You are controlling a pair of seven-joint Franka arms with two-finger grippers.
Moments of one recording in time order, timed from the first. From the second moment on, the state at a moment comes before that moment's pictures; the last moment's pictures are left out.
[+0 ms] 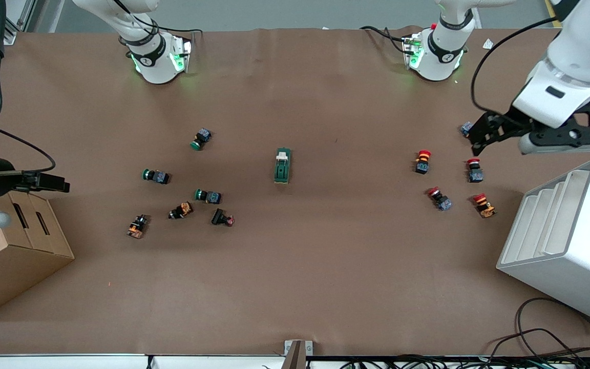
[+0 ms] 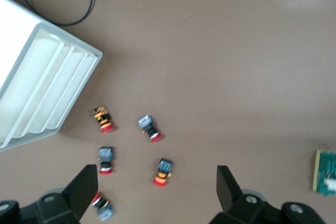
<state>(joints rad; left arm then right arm) -0.02 0.01 -0.23 -1.56 0.05 1.68 -0.24 -0.06 0.37 0.02 -1.24 0.03 1.44 -0.01</state>
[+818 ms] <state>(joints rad) -0.02 -0.07 -0.15 -1.66 -0.02 1.66 -0.10 0.00 0.16 -0.07 -1.44 0.02 1.45 -0.01</state>
